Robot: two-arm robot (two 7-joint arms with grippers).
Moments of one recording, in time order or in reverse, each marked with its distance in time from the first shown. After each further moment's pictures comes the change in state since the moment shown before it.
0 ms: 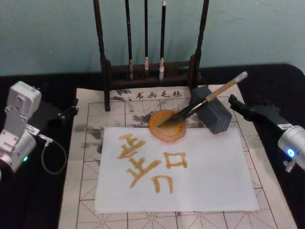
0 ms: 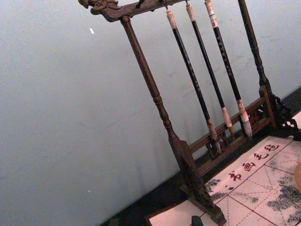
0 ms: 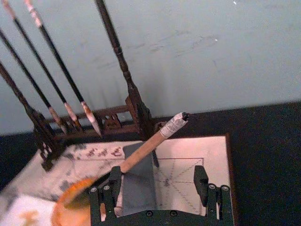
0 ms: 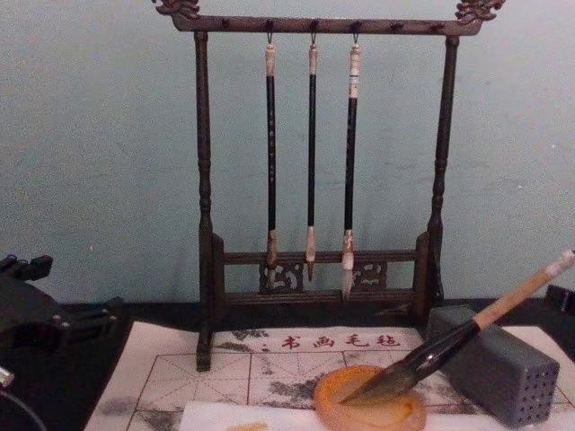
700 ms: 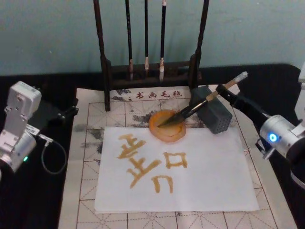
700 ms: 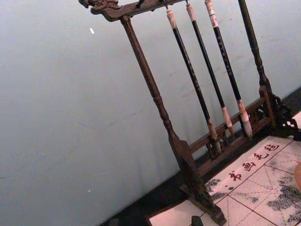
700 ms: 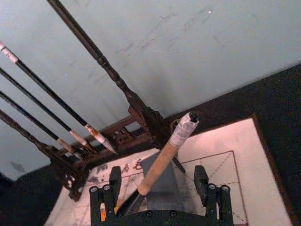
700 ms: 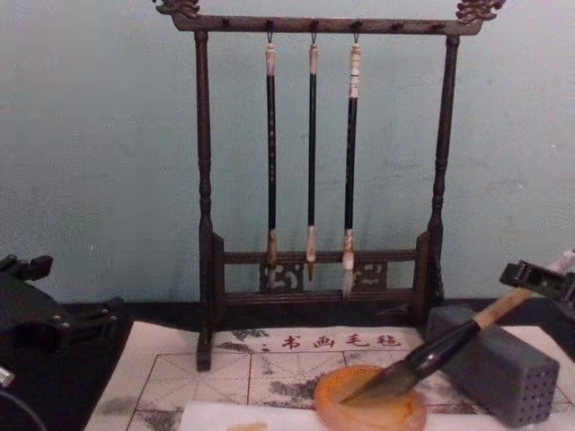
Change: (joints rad) left arm 0.000 0.000 0.000 0.000 0.000 0.000 0.000; right arm 0.098 -0.125 0.014 0.090 0.185 0.110 -0.051
